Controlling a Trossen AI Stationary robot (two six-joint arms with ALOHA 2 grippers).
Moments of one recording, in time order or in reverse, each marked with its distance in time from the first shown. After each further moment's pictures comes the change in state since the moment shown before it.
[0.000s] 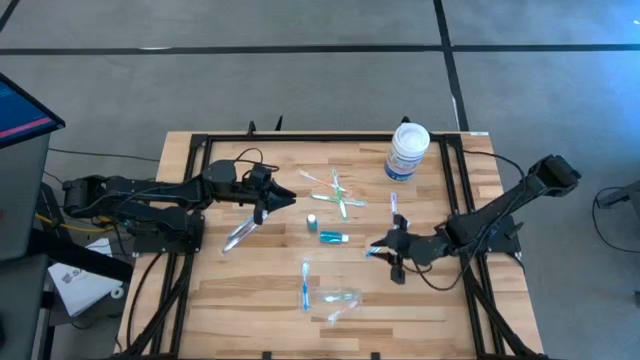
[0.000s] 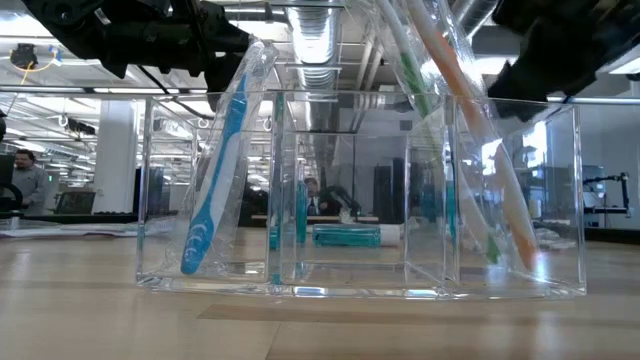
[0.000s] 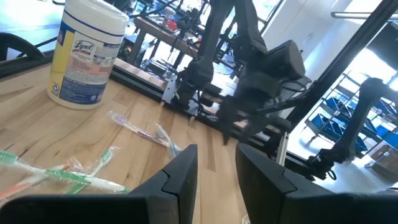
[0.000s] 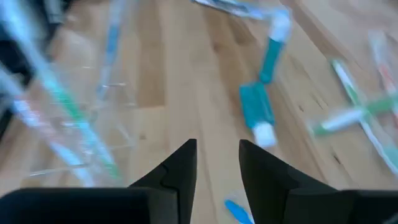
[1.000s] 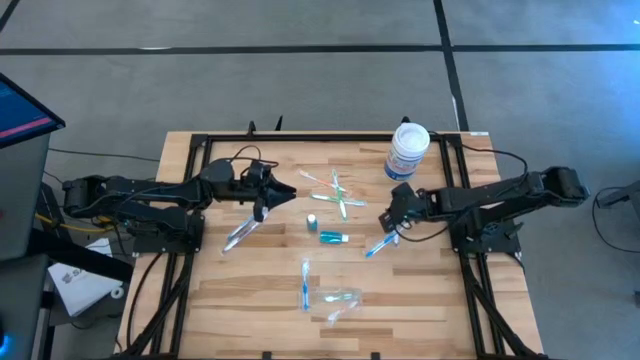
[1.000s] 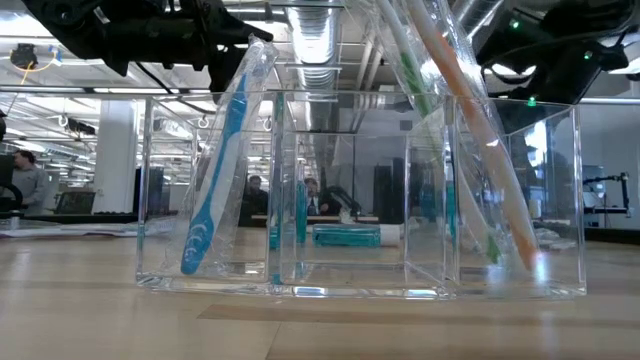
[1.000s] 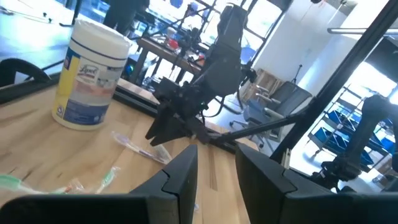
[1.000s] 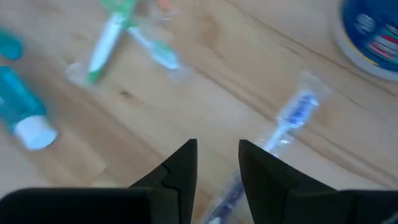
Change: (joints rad) left arm 0.000 0.000 0.000 0.069 -0.038 -0.001; right arm -0.490 0.000 0.000 -0.427 -0.096 0.437
